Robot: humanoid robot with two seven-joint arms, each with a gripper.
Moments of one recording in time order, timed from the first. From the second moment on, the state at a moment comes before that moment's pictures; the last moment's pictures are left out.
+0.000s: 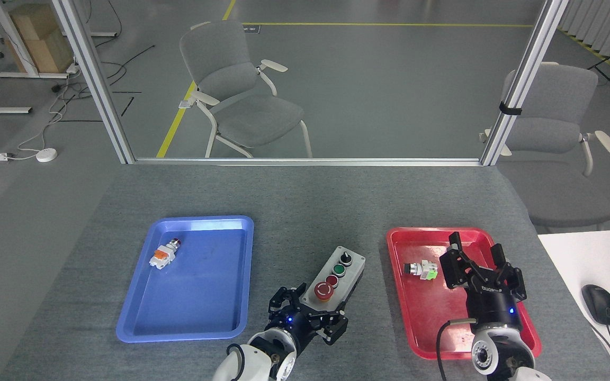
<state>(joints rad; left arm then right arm) -0.45 -0.11 -0.58 -0.87 -1.31 -0.03 -0.04 -0.18 0.01 -0.18 -1.37 1.16 -0.17 -0.11</state>
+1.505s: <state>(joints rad) -0.24 0.25 0.38 -1.31 -1.16 -0.34 -0.03 -0.35 0.04 0.18 -1.24 1.17 -0.12 -0.10</state>
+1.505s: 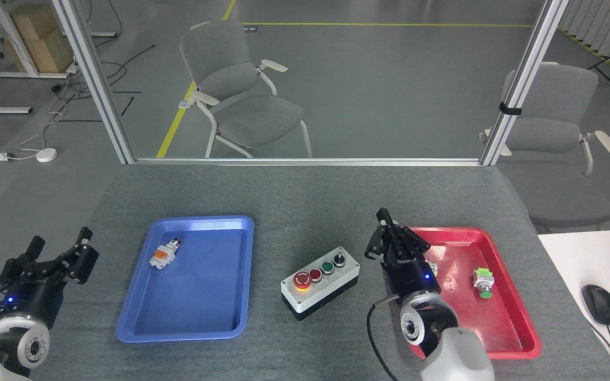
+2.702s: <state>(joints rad) -0.22 0.17 0.40 -1.32 -1.17 -0.27 -0.03 -0.39 0.18 0.36 -0.93 1.16 -0.13 0.02</state>
